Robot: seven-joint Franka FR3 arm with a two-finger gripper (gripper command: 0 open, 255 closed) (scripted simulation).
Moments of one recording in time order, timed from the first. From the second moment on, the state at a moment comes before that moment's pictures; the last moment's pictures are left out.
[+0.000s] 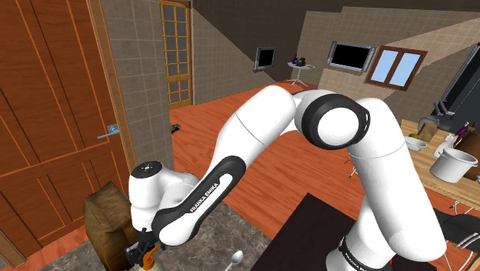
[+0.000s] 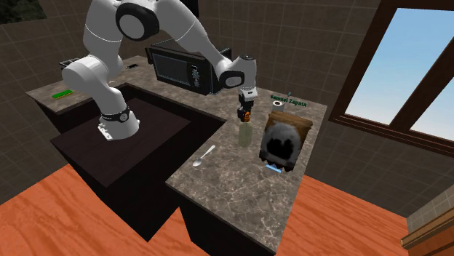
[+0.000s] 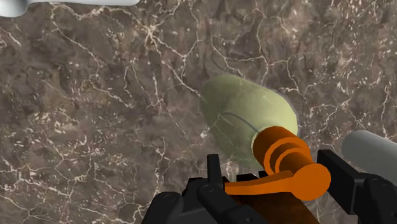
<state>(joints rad) 0.36 0.66 0.34 -1.85 -0.22 2.53 0.79</state>
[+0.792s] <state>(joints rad) 0.34 0.59 0.36 -1.86 -0.19 2.46 0.77</state>
